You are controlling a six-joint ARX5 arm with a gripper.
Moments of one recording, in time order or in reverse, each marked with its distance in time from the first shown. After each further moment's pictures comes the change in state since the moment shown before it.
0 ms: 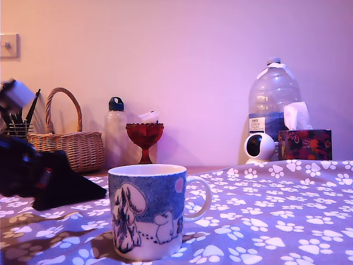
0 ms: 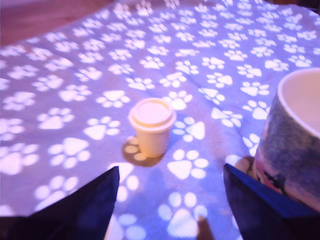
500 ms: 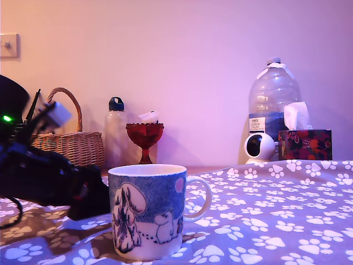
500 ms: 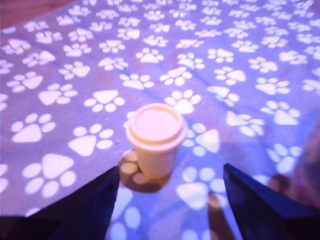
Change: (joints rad) arm -0.048 0.179 0.153 -0.005 -0.034 0.000
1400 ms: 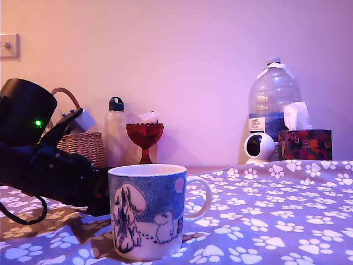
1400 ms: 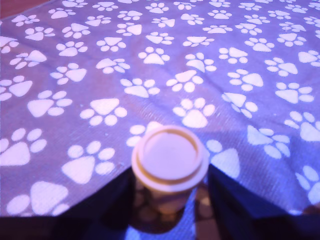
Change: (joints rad) arm -0.026 0.047 0.114 -0.097 -0.018 0.000
